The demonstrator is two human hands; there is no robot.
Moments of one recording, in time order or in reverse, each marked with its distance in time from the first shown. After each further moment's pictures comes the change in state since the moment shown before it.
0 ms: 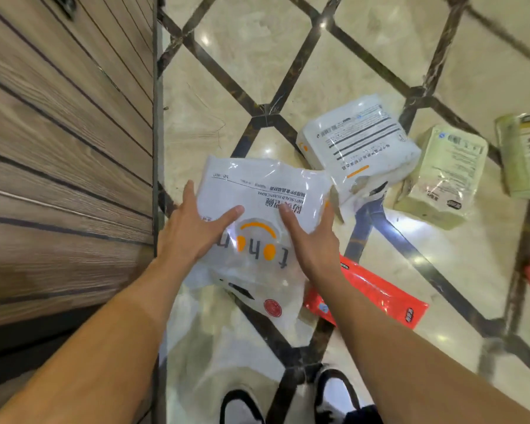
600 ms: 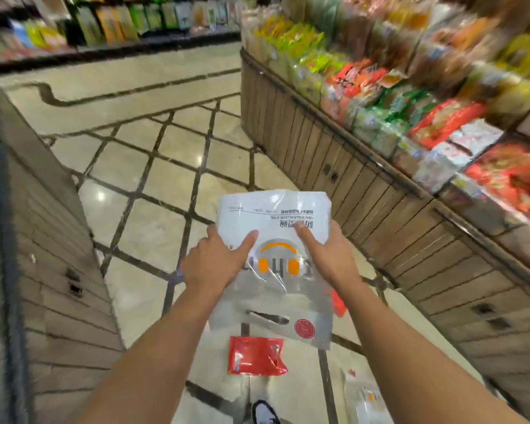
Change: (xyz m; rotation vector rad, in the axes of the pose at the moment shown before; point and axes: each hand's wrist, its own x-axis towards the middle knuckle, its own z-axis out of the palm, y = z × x) left_hand -0.410 0.458 -0.324 0.181 0.019 0.525; right_hand -0.383 -0.402 -0.433 0.053 0.492 -0.135
